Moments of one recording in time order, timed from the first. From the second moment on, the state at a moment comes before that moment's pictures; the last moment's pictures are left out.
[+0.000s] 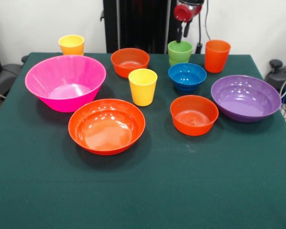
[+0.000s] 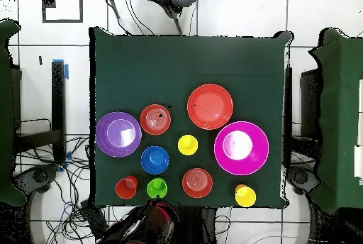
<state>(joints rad) 0.24 -0.56 -0.19 2.20 -0.72 -0.11 1.58</state>
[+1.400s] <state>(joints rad) 0.36 -0.45 -0.27 2.19 -0.64 -0.17 1.58</state>
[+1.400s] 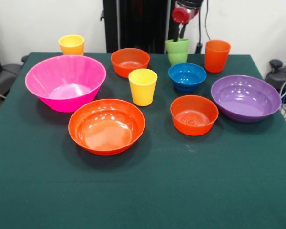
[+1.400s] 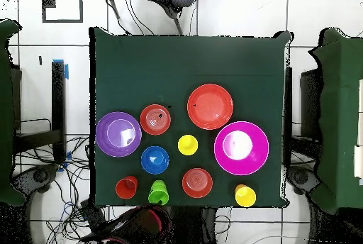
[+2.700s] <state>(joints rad) 0.41 -0.37 -0.31 2.18 -0.53 -0.39 1.58</state>
